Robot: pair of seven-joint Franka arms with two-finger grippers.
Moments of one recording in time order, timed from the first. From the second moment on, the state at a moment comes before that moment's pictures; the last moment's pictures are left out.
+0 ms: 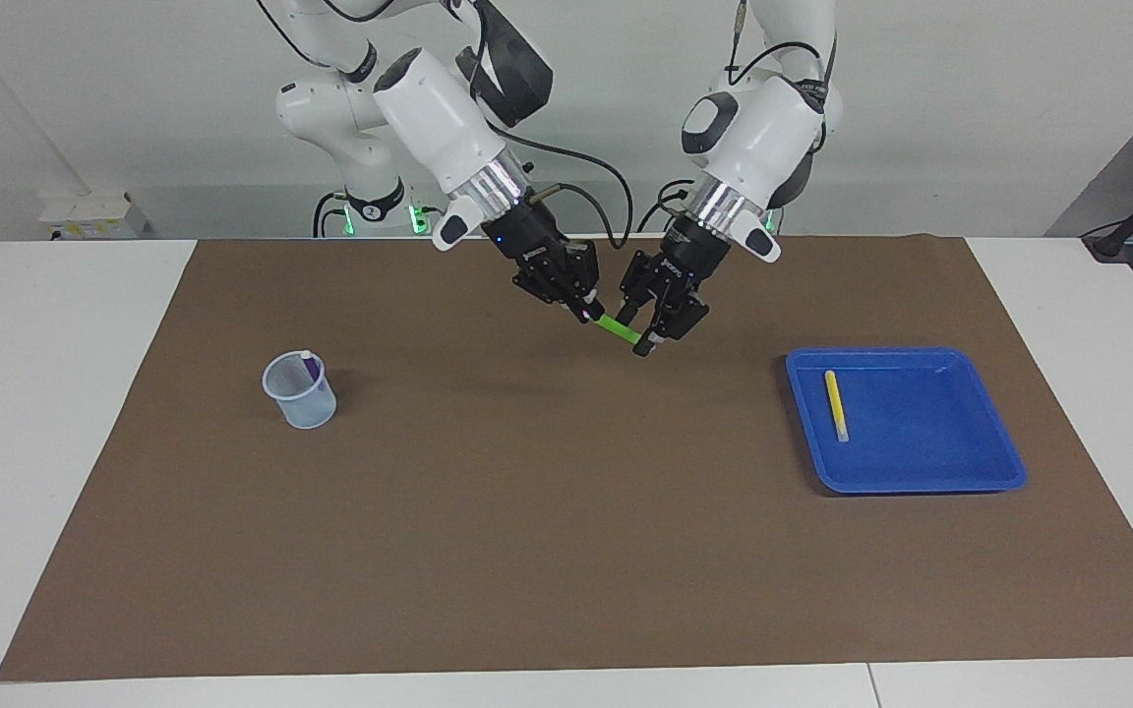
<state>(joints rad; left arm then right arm) -0.50 -0.06 -0.07 -2.14 -0.71 2.74 -1.81 0.36 0.03 0.20 -1.95 0.61 2.61 0.64</state>
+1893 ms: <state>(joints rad) -0.54 -0.05 -0.07 -2.17 -0.71 2.79 -1.80 0.35 0.03 0.20 -1.95 0.61 2.61 0.65</state>
